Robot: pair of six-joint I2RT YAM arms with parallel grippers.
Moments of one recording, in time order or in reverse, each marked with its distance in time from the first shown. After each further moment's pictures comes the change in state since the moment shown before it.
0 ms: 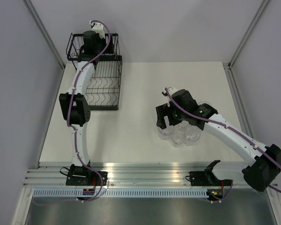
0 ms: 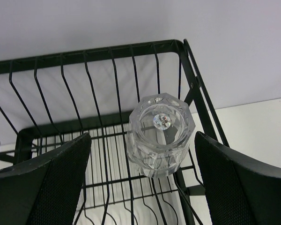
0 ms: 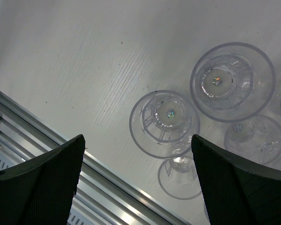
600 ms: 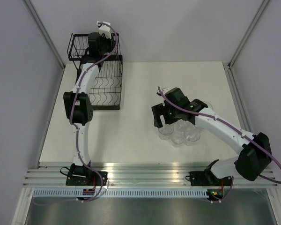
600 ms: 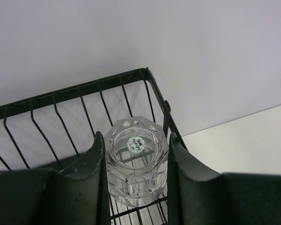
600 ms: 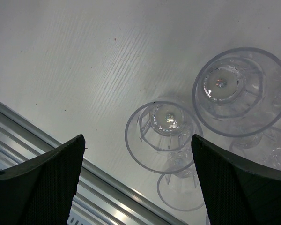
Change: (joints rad) left arm -0.015 0.051 -0.019 0.214 0.093 0.073; right arm 0.002 0.140 0.048 -0.007 0.000 -0.001
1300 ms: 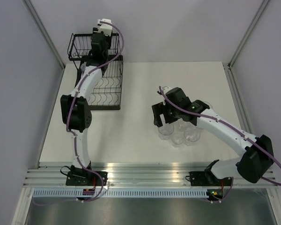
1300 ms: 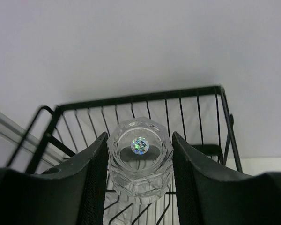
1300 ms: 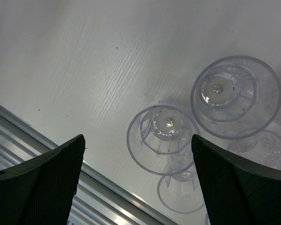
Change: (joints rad) left arm -0.077 -0.173 -0.214 0.144 -0.461 0.169; right arm 0.005 -0.010 -0.001 0.016 0.010 0.002
